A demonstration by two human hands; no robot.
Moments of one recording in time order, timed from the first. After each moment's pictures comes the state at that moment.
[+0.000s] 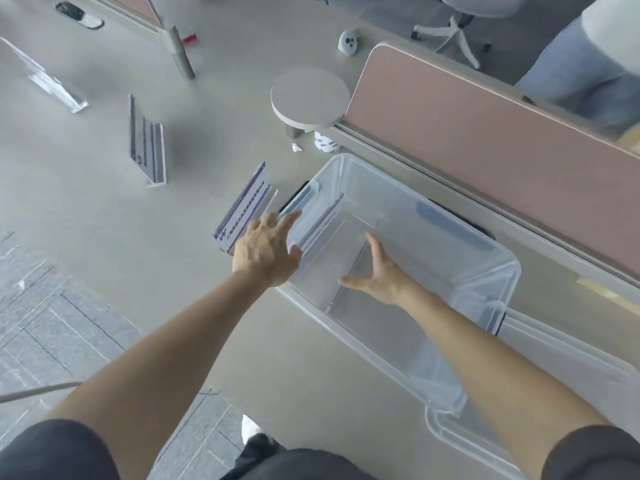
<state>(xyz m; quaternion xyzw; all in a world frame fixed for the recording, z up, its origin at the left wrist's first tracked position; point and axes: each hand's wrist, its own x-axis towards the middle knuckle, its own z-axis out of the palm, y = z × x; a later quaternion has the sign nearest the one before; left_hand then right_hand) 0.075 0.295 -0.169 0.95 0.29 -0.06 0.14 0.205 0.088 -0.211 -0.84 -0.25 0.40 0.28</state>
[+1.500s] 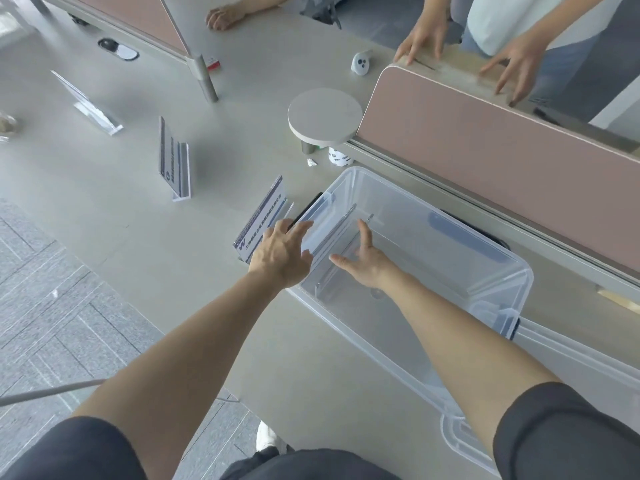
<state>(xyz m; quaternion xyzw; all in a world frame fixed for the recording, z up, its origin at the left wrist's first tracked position) 0.073 0.296 -0.153 0.94 0.28 -0.06 0.18 0.202 0.148 -0.189 -0.86 -0.25 0.38 0.24</state>
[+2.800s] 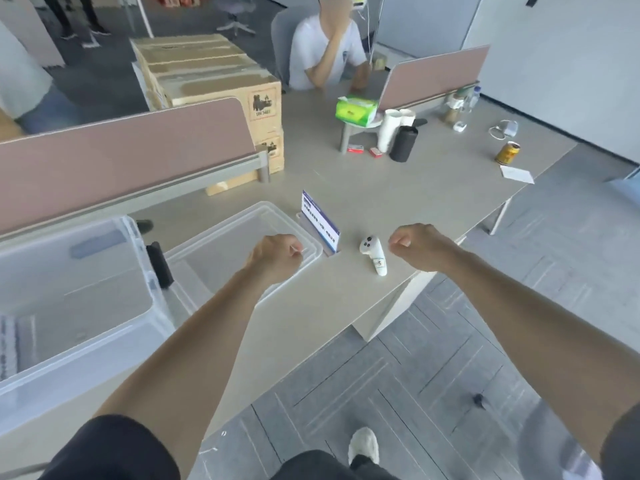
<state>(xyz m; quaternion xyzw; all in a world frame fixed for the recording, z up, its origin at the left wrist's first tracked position) 0.002 -0.189 -0.089 0.91 -0.28 -0.15 0.25 -0.155 -0.438 -0.044 -0.93 0.27 0.05 0.23</state>
